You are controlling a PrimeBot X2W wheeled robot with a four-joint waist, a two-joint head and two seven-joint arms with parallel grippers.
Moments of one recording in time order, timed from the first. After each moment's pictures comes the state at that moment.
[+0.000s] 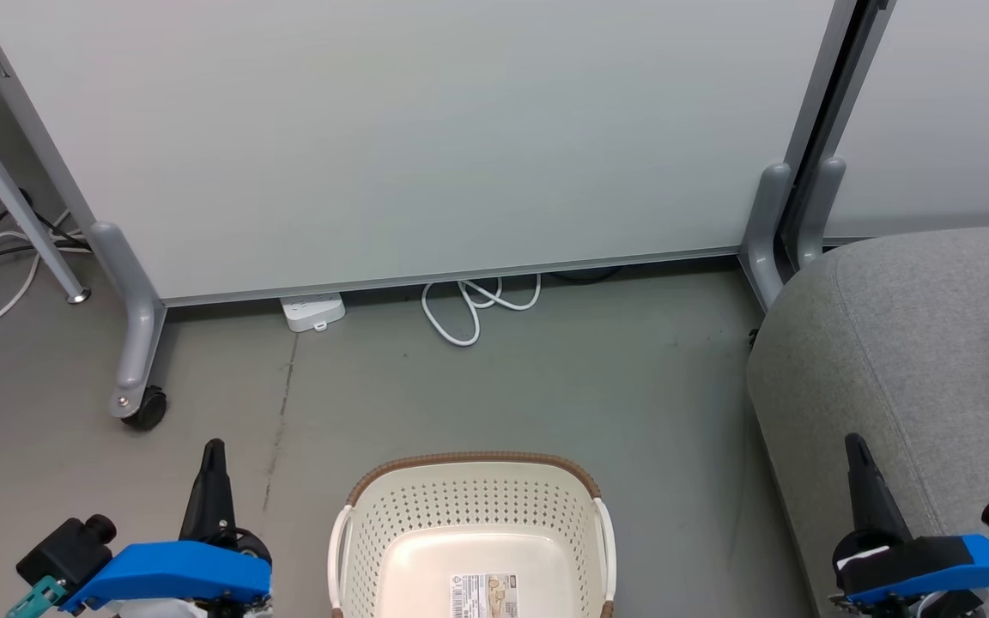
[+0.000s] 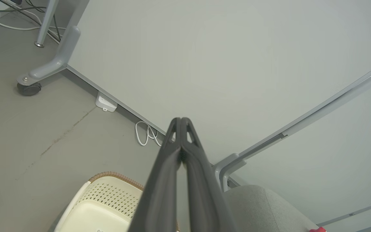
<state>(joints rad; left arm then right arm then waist) -0.04 0.05 0.01 0.26 -0.84 -0.10 -0.08 -0.05 -0.05 -0.08 0.28 0.81 0.13 -0.09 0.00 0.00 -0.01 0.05</state>
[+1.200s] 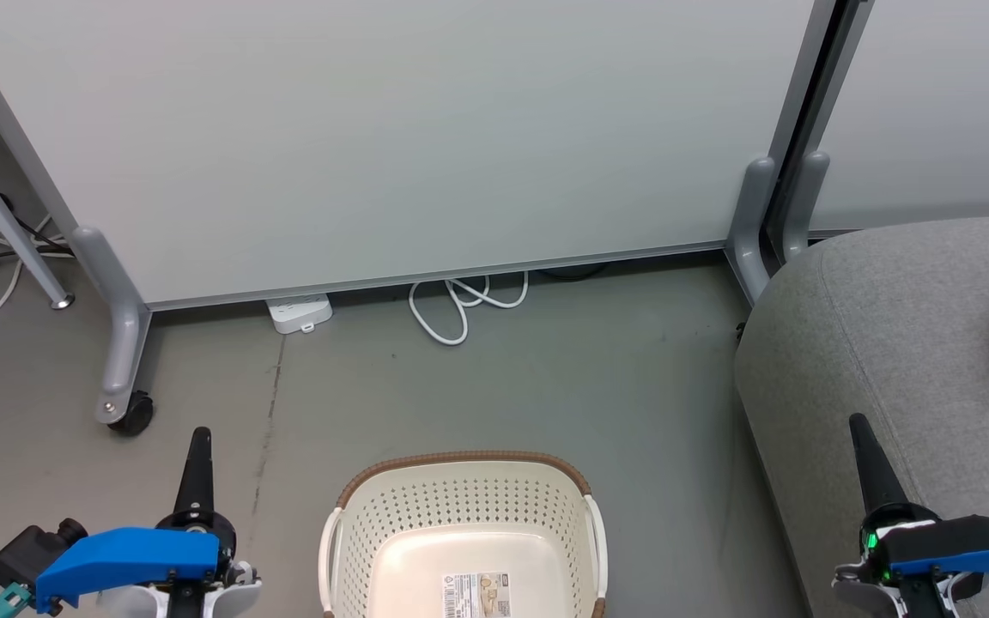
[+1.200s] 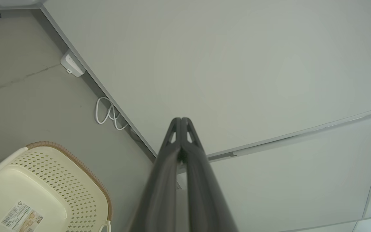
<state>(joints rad) -0.07 0.05 0.06 0.26 -1.24 -0.12 0.02 -0.08 -0.05 -0.10 0.27 1.22 0.13 0.02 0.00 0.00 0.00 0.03</state>
